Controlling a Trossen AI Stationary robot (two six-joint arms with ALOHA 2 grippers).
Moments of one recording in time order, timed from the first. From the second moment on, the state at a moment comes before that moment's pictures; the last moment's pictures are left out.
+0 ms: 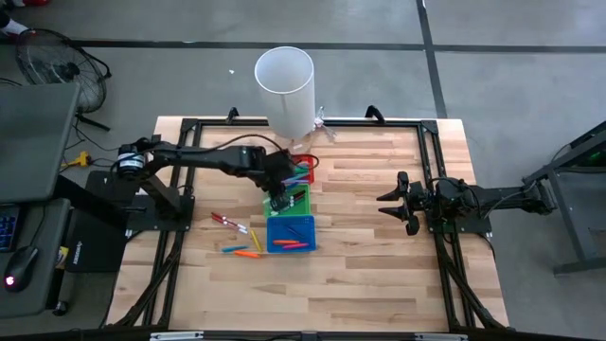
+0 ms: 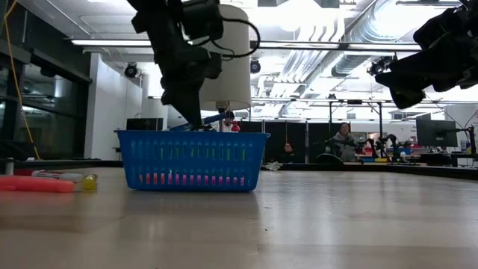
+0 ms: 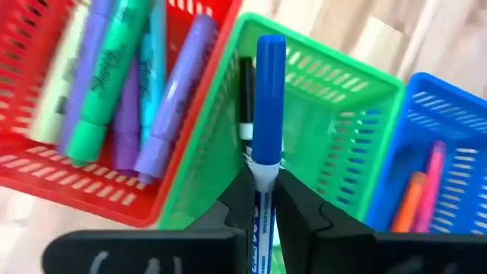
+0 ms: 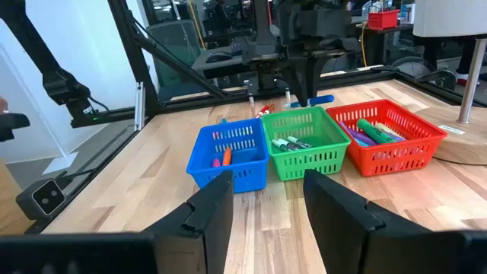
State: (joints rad) left arm 0.17 1.61 1.16 -0.66 0.05 -0.27; right arm 0.03 0.12 0.01 0.03 -0.03 0.18
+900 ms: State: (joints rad) left arm 0.07 1.72 1.17 -0.60 -0.14 -0.32; right arm 0.03 0.12 0.01 0.03 -0.03 0.18
